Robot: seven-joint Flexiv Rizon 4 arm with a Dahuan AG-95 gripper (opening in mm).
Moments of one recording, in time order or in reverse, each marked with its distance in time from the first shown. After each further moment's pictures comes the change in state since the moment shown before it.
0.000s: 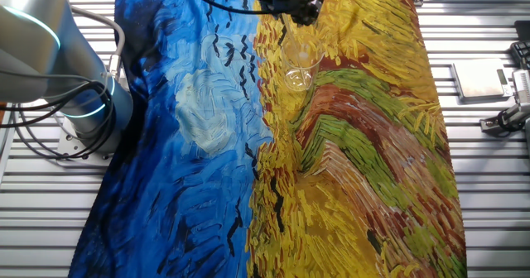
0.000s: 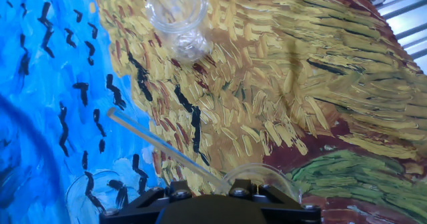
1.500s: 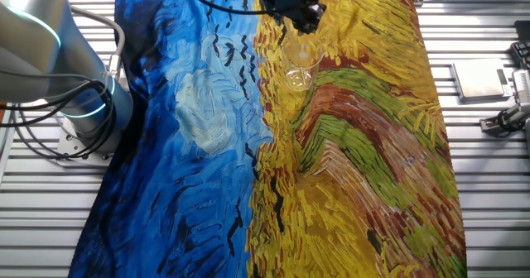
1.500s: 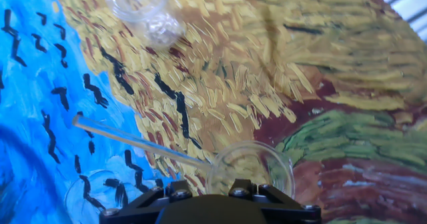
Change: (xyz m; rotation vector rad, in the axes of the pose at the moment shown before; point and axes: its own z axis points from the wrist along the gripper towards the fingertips) arm 0.011 -0.014 0.004 0.029 0.099 0.093
